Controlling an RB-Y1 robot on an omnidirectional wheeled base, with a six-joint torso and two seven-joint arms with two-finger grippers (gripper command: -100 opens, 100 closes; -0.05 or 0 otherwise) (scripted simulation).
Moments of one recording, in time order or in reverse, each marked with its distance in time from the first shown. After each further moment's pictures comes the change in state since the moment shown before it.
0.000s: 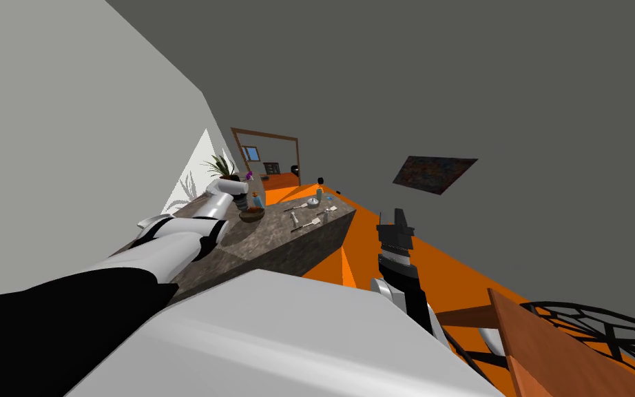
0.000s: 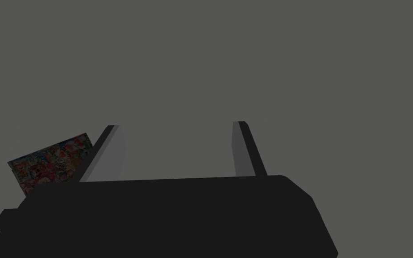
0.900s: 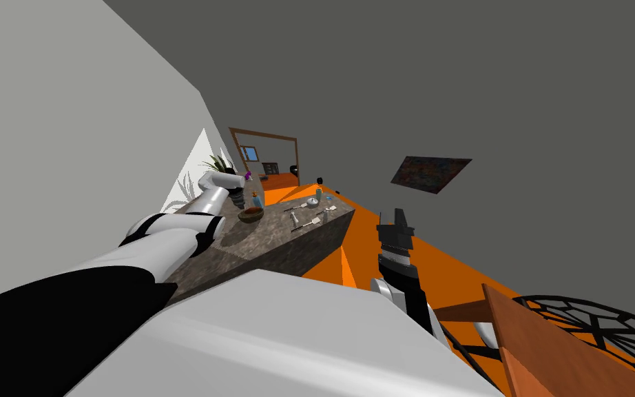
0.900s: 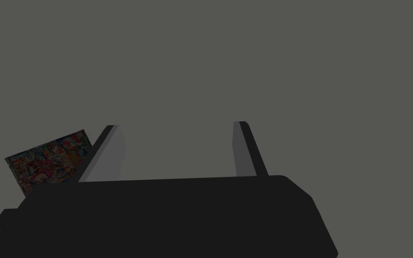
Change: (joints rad) left arm -0.043 0.048 0.000 -0.037 0.014 0.093 -0.009; right arm 0.000 0.000 0.000 0.000 0.000 0.000 0.000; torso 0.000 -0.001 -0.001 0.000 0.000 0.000
